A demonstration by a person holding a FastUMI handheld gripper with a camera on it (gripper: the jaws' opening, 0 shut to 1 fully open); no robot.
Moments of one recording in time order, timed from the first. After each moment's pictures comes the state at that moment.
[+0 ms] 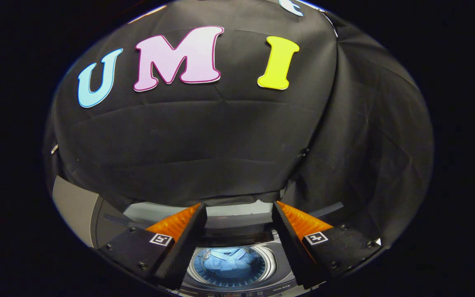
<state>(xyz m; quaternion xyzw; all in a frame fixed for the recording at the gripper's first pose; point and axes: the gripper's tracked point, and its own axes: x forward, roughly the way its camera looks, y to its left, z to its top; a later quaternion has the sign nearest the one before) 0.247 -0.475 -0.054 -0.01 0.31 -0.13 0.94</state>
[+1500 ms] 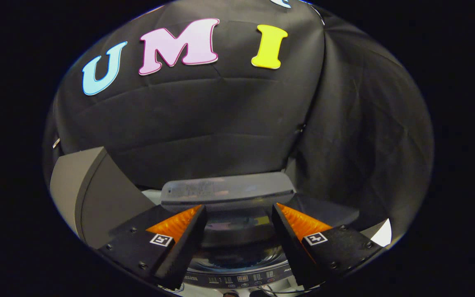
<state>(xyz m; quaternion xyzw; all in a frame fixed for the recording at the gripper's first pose) 0.152 -0.458 -0.132 0.02 0.36 -0.14 0.92</state>
